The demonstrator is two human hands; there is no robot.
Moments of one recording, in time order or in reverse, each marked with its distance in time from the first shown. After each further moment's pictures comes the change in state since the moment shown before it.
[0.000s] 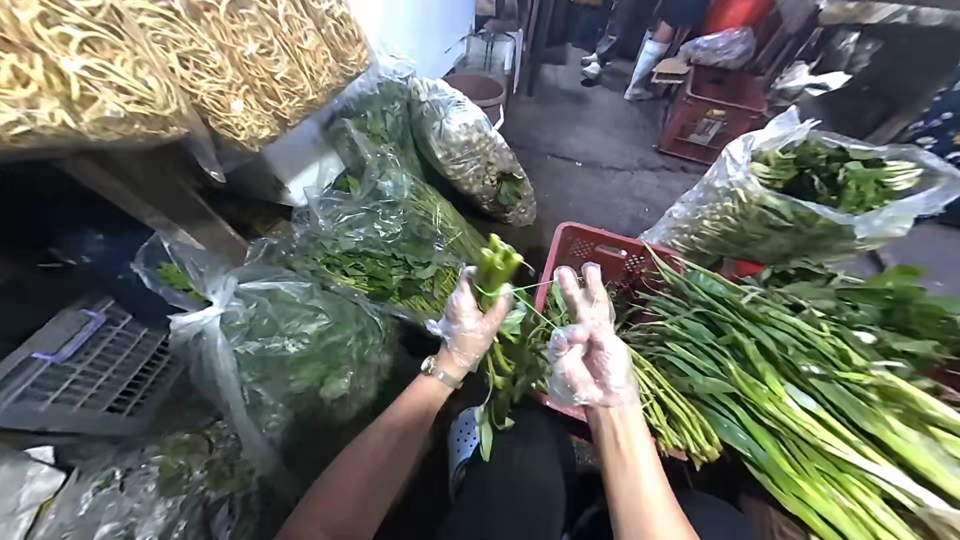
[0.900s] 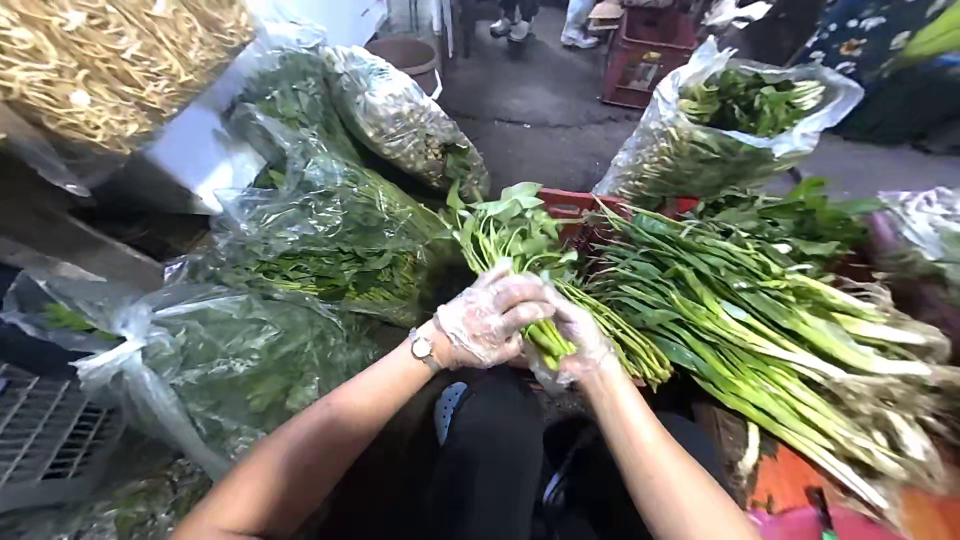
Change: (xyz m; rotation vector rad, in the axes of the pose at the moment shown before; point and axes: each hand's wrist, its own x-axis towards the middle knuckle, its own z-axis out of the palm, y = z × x) left_hand -0.003 0.007 0.032 0.164 -0.681 0.977; right_hand -0.030 -0.028 -0.031 -0.235 0.095 0.285
